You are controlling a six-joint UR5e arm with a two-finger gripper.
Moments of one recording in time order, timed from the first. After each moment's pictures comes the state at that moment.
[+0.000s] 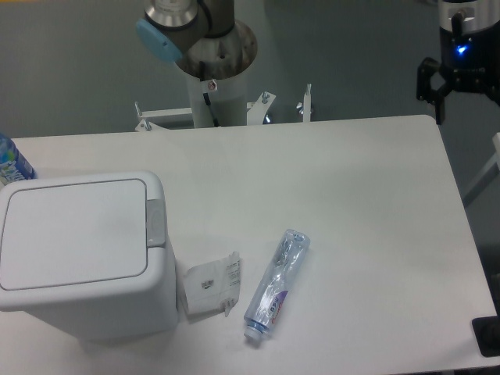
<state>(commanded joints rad) 2.88 -1.73 -1.44 -1.06 1.47 1.45</state>
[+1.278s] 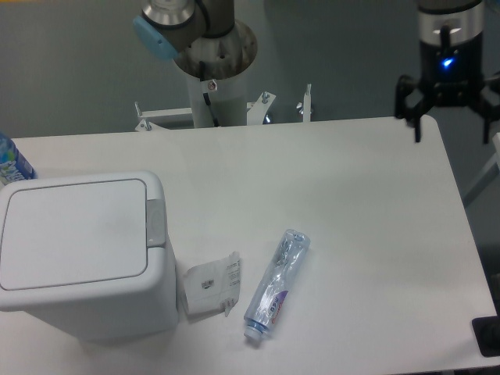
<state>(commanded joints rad) 2.69 -1.74 -1.44 -1.06 1.47 0.87</state>
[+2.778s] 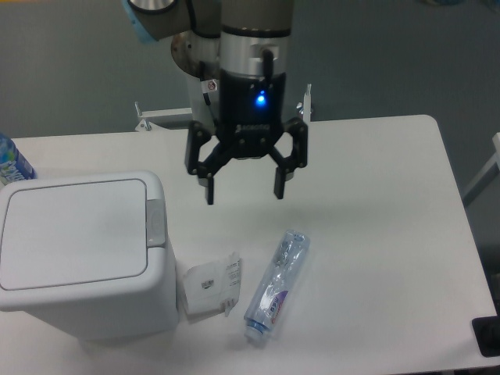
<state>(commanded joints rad) 2.38 -1.70 -1.47 -1.06 1.28 0.11</state>
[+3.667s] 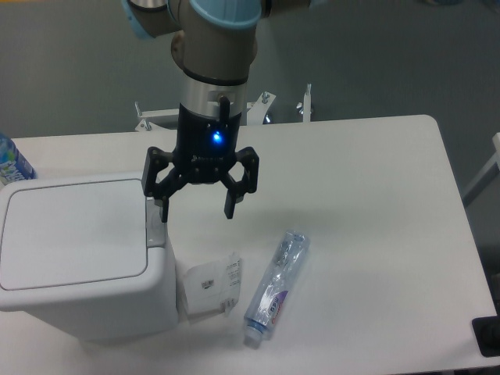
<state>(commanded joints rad) 2.32 -1.73 -1.50 -1.06 1.23 -0.01</state>
